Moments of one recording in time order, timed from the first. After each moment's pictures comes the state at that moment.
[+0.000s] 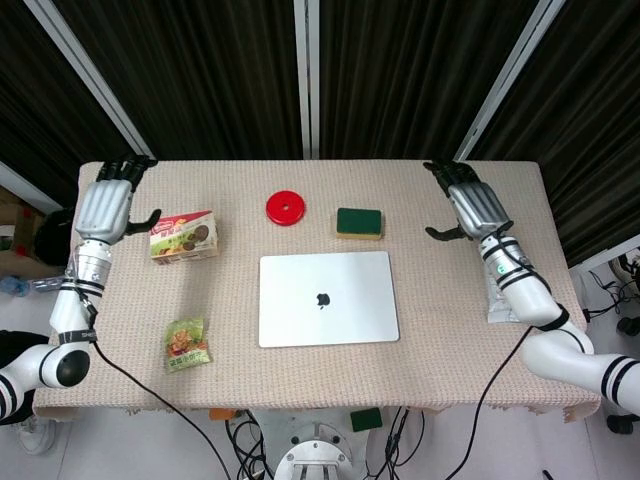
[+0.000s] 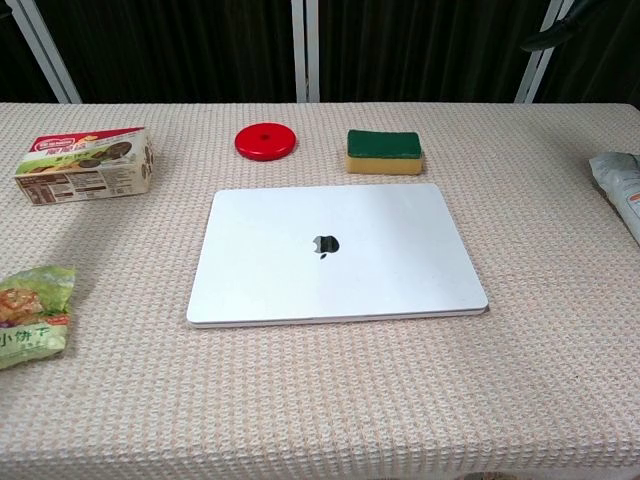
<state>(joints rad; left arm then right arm) -0.59 -1.22 -0.38 -1.51 1.07 1.02 0.12 0.78 -1.18 0.34 -1.53 -1.01 0.79 -0.06</state>
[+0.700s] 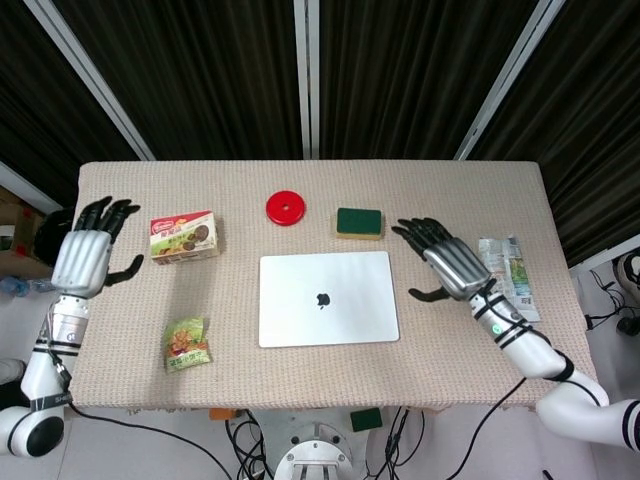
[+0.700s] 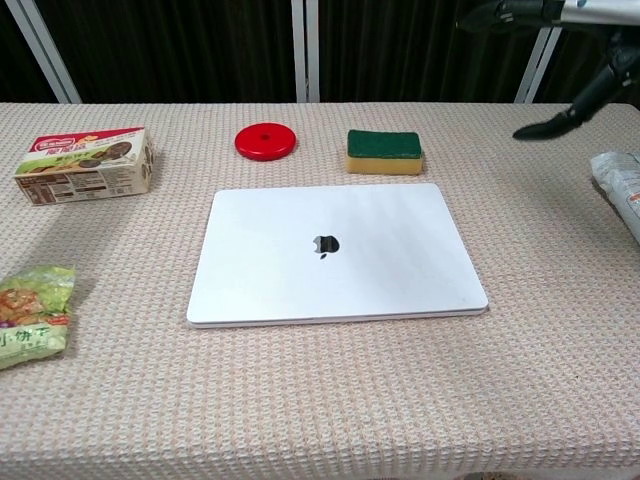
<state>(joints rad) -0.38 -1.14 -0.19 -1.72 1.28 1.30 0.11 0.65 -1.12 0.15 -1.75 -1.43 0.93 0.05</state>
